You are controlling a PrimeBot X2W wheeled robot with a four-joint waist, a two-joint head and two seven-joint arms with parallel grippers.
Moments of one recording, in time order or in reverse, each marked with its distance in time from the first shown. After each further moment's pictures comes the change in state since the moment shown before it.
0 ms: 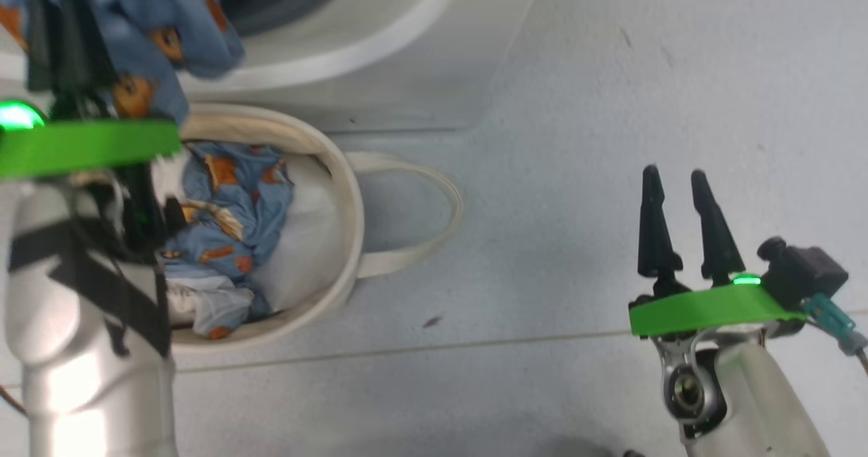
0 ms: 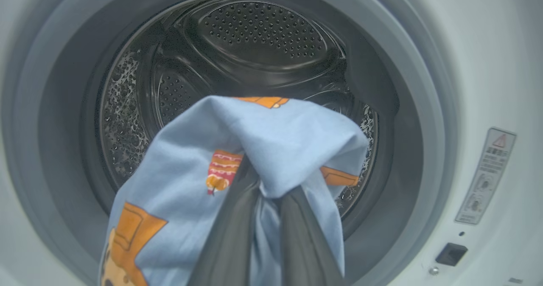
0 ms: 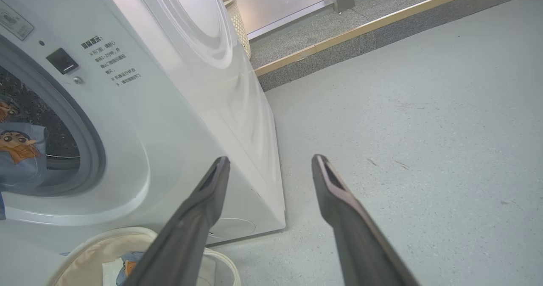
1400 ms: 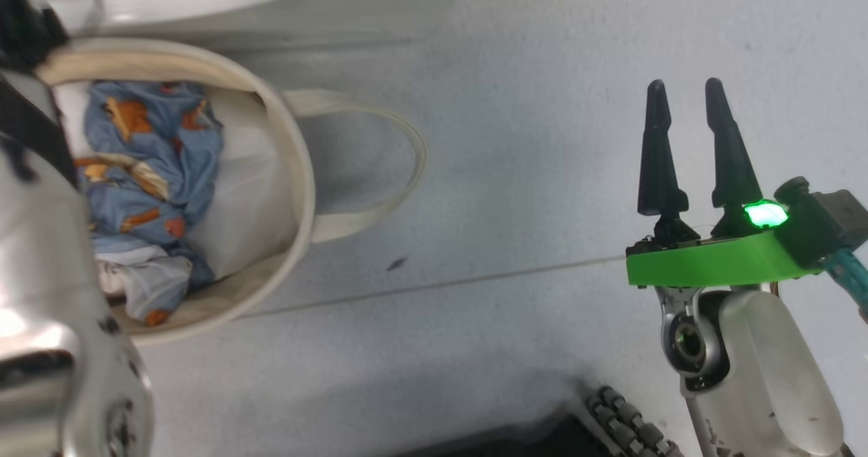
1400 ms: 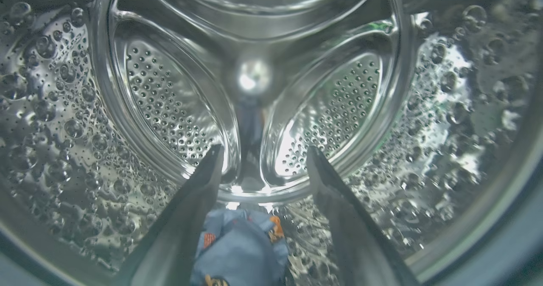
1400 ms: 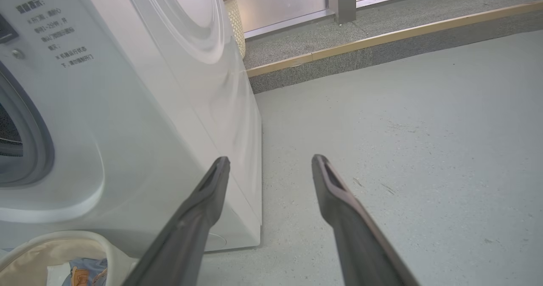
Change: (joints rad) left arm -0.518 0.068 0.118 0.338 0.255 -0.054 -0.001; right arm -0.129 0.000 0.019 -0.124 -0.105 0.000 0.000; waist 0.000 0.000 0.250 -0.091
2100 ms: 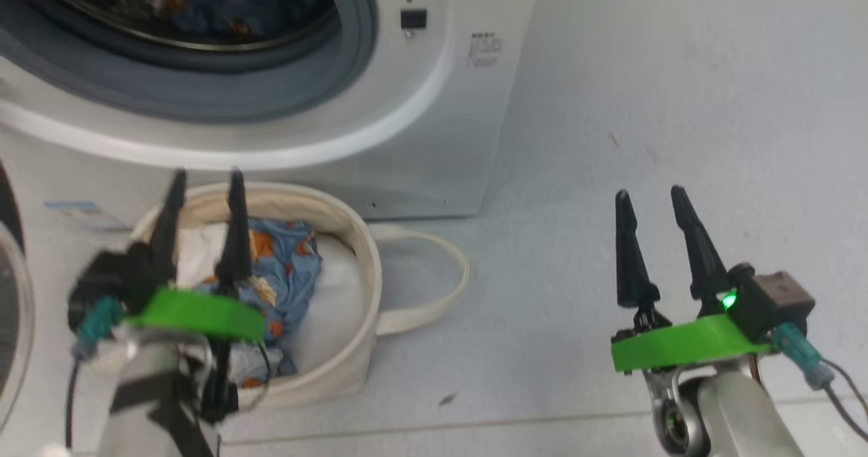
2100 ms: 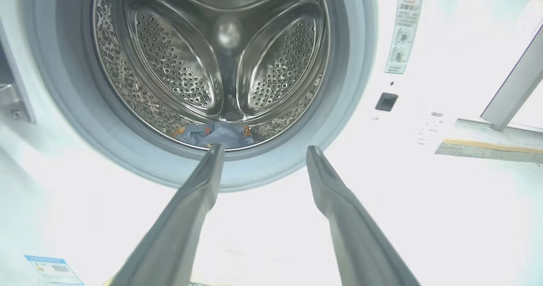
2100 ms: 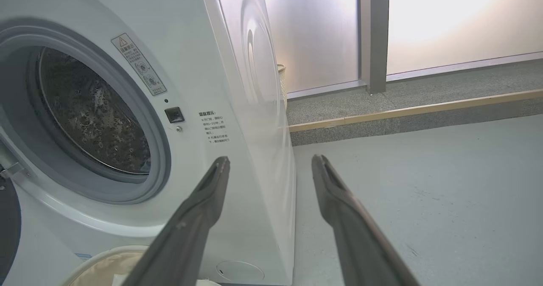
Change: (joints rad) left arm 0.751 -0.066 -0.175 -0.157 -0.100 -0.033 0.001; right arm 0.165 0.000 0.019 0.053 -0.095 0.000 0.000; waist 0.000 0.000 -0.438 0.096
